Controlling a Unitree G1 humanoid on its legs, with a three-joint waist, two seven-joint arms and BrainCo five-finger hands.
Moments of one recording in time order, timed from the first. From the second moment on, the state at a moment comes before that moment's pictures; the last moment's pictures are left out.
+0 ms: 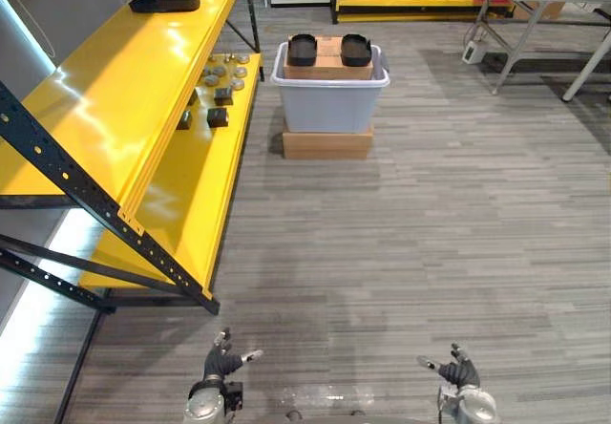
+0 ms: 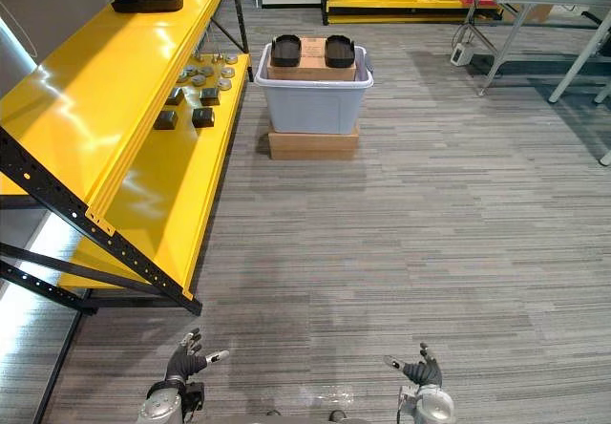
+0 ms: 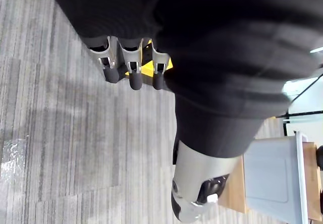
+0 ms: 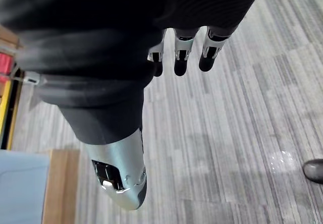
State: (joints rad) left arm 0.18 0.16 -0.01 0.69 -0.07 -0.15 0.11; right arm 0.11 -0.20 -0.20 0.83 0.02 -0.11 -0.10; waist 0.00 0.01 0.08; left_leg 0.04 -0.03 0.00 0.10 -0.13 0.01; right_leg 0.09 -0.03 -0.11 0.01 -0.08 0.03
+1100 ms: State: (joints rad) left arm 0.25 0.15 0.09 0.42 -0.15 -0.16 0.12; right arm 0.08 -0.16 -0.28 0.64 0.13 -0.10 -0.13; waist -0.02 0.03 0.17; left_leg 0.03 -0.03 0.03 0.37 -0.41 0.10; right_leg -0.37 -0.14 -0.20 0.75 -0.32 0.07
